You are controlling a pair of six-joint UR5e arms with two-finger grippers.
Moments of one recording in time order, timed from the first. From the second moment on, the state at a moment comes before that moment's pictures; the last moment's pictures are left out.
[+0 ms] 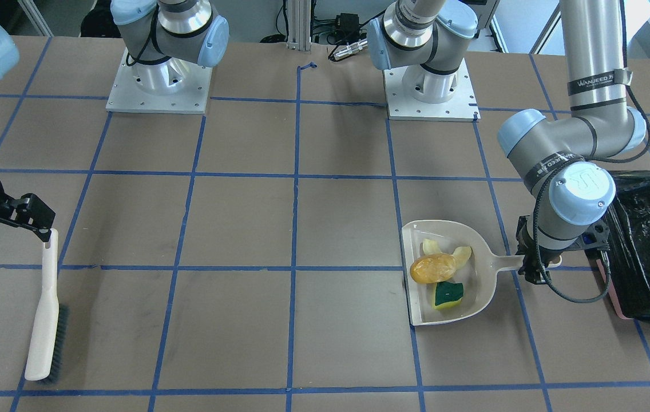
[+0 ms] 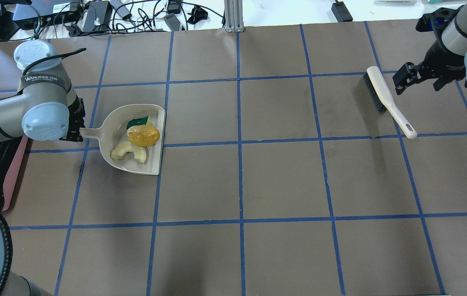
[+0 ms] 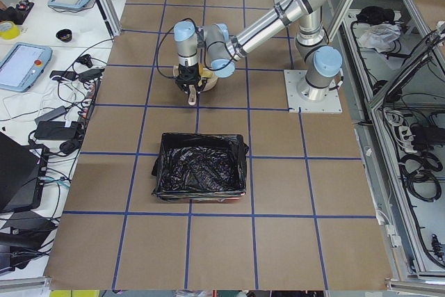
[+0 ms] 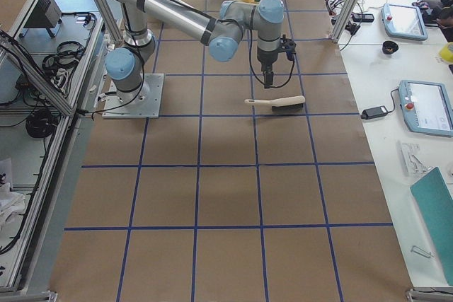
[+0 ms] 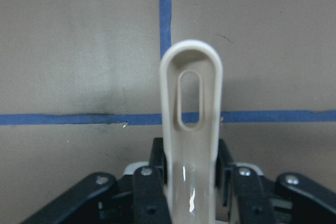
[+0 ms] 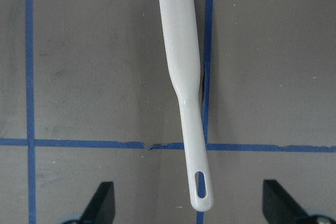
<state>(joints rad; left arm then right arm) -1.30 -1.94 -1.85 -0.90 1.81 -1.27 1.23 -1.41 1.72 -1.98 -1.58 -0.38</state>
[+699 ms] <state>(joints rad) -1.28 -1.93 -1.84 -0.90 1.68 -1.21 1.28 -1.46 1.72 -1.92 -1.57 -0.32</state>
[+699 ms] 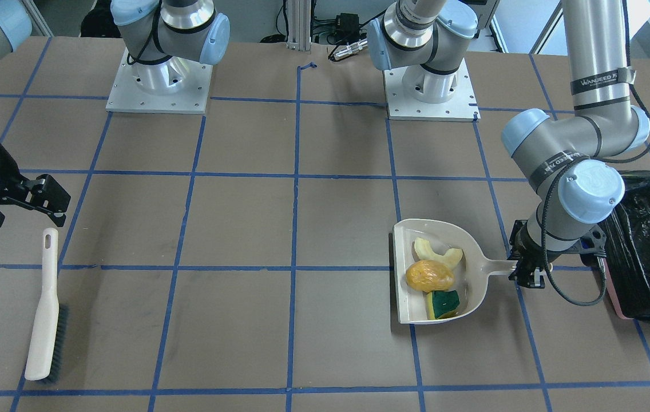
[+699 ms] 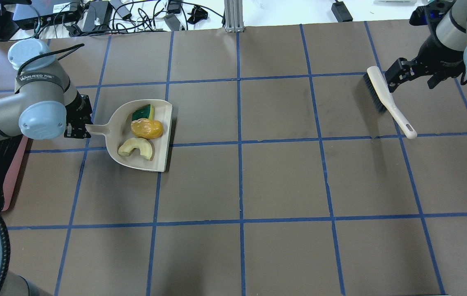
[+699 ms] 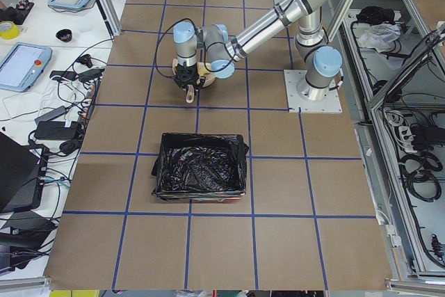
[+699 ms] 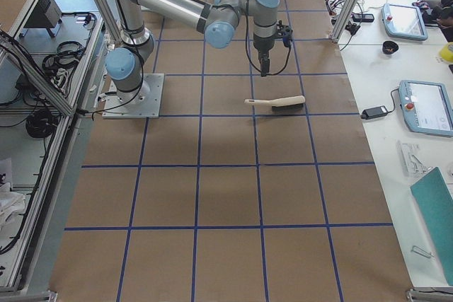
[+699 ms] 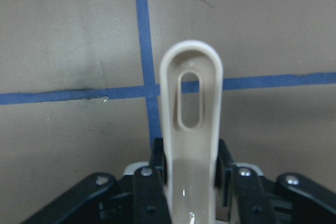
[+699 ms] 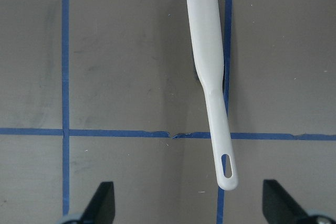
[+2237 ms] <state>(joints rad) -0.74 -1.80 -1.51 -1.37 1.65 -0.50 1.44 -1.62 1.57 -1.56 -1.49 0.00</state>
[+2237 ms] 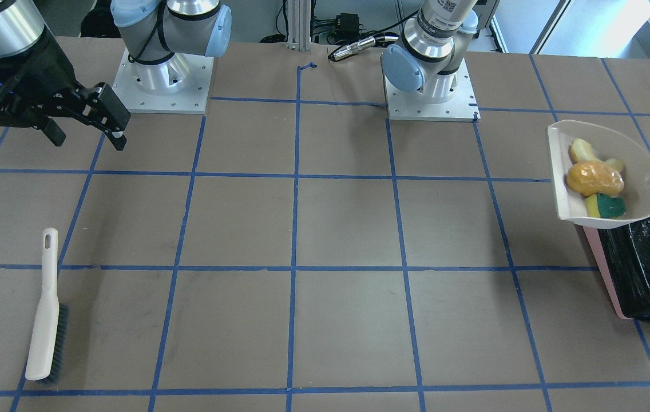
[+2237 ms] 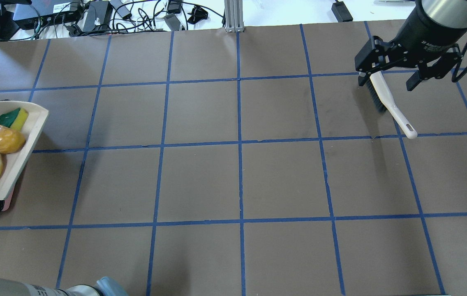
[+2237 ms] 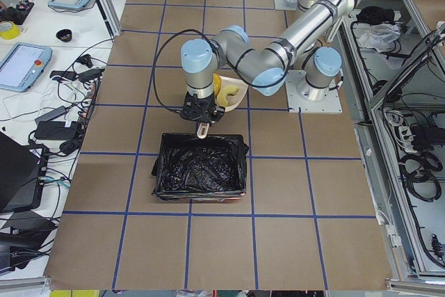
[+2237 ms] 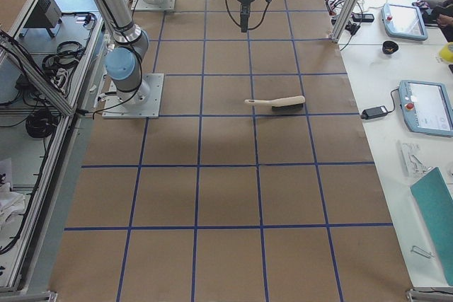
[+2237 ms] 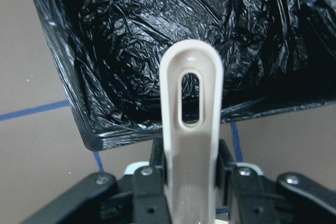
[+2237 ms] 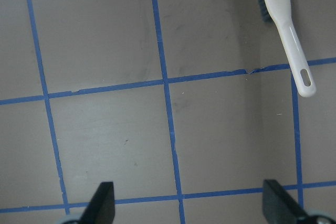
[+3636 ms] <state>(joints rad) -0.47 -2.04 -1.34 -0.98 1.76 -0.33 1.61 -1.59 1.59 -1.60 -1.54 0.11</state>
